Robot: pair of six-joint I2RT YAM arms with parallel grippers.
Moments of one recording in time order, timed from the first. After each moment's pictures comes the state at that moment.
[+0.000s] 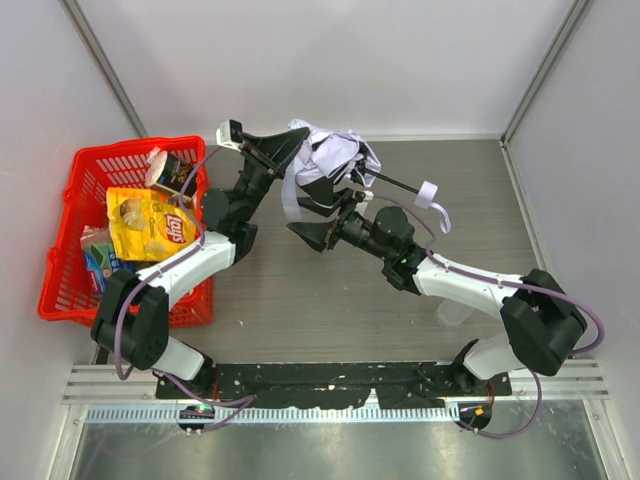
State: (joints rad) left arm -0.49 1.48 0.97 1.27 0.23 -1.68; right arm 0.78 1.44 0.81 0.75 -0.29 2.02
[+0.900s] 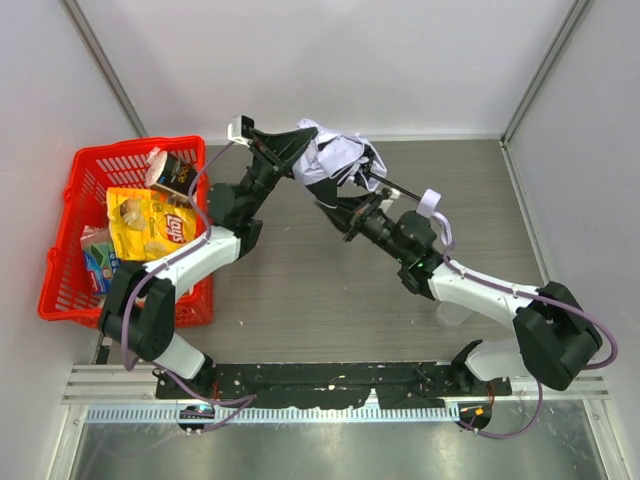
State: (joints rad) left arm -0.50 1.53 1.02 1.27 0.29 -1.73; right arm 0.72 1.33 0.72 0.77 -0.21 2.02
